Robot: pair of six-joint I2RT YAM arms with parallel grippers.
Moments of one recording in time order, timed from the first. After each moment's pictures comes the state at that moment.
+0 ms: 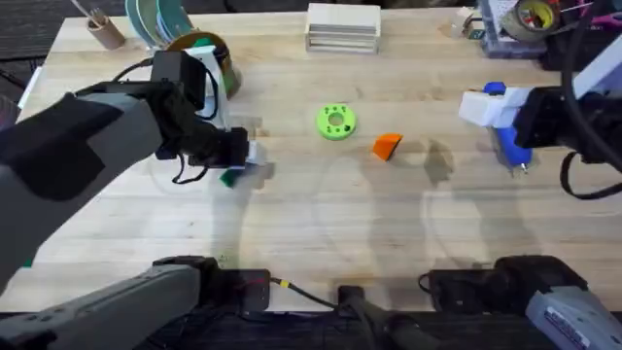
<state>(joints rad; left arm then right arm) -0.01 1.33 0.74 -0.75 0.22 0.01 0.01 0.74 0.76 -0.69 -0.11 0.03</state>
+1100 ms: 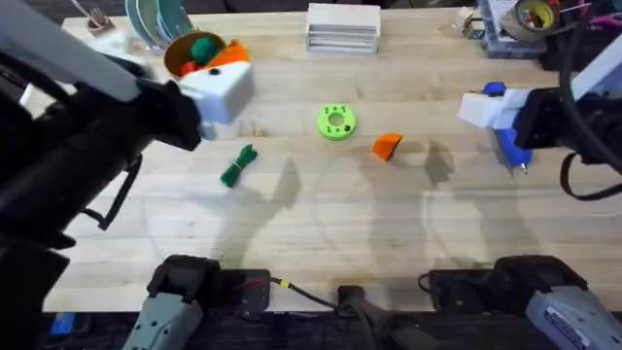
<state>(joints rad) -0.12 0.55 0.85 -0.57 0.22 0.02 0.01 0.74 0.76 -0.70 -0.11 0.03</state>
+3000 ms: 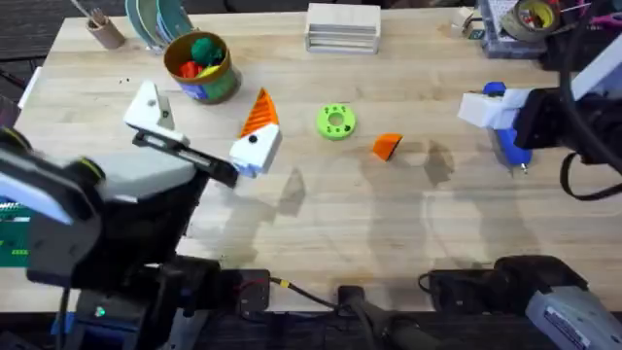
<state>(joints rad) -0.13 0.11 0.21 0.02 0.24 -0.01 0.01 0.74 0.76 -0.70 -0.11 0.03</state>
